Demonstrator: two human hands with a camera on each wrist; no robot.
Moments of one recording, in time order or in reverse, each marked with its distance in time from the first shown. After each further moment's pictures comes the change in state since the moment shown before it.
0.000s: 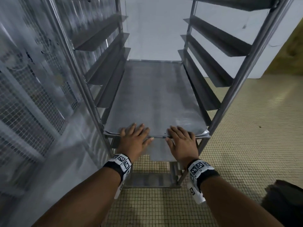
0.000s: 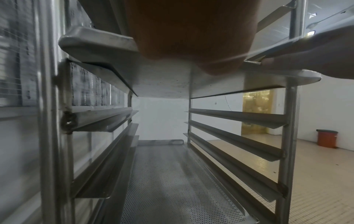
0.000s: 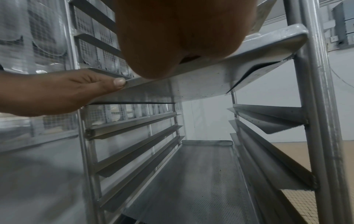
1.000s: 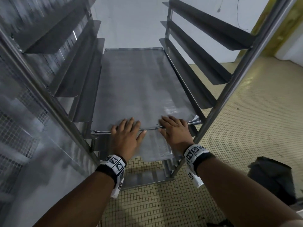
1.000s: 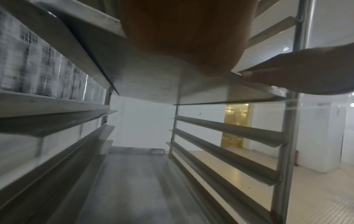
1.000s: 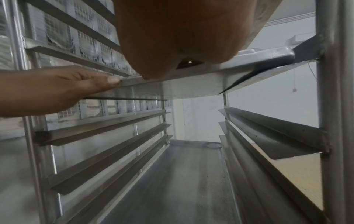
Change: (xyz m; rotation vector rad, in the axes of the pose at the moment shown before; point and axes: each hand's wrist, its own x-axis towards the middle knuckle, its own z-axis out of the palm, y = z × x) left_hand 0.064 -0.016 0.013 -0.051 0.109 0.031; right_hand 0.067 0.017 0.005 0.002 -0.054 0.012
